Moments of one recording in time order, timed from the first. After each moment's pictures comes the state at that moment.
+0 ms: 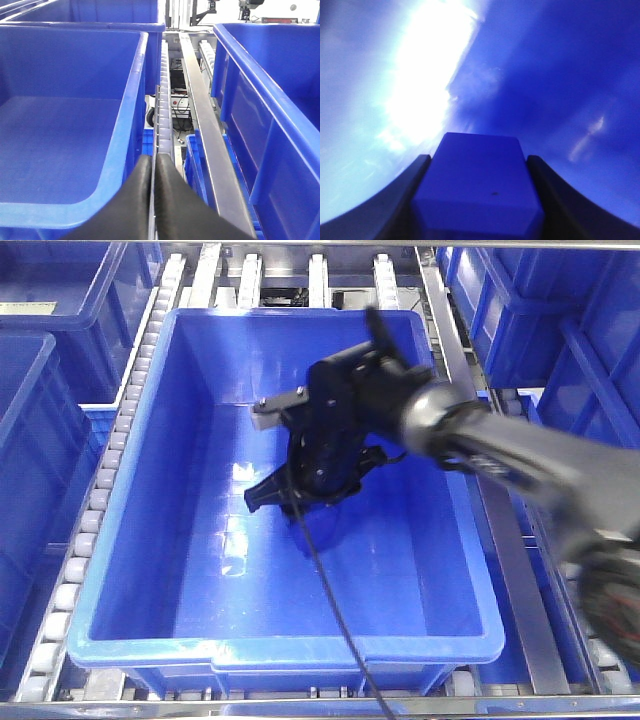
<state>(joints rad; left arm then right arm) 0.06 0.03 0.03 0.01 0.10 -0.04 0.59 2.17 -1.87 0.02 1.05 0.09</state>
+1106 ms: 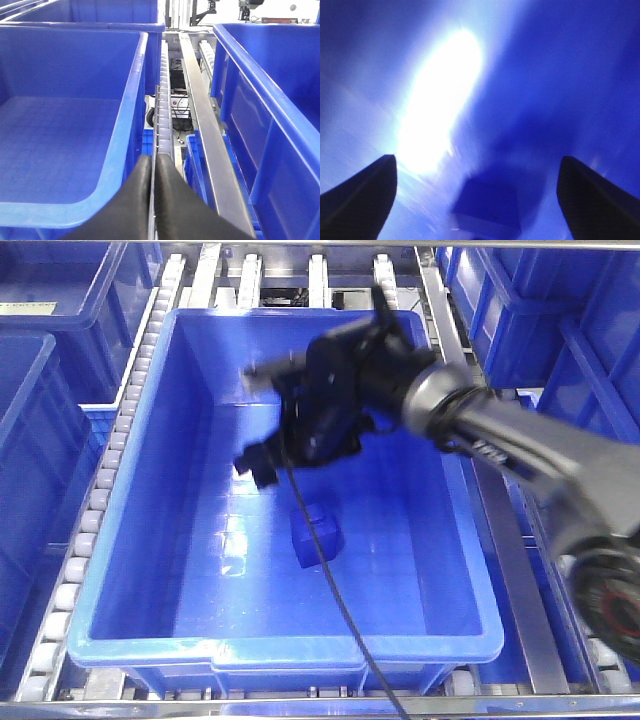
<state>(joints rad) 0.06 0.03 0.03 0.01 0.10 -0.04 0.59 2.13 -1.95 0.02 0.96 0.03</state>
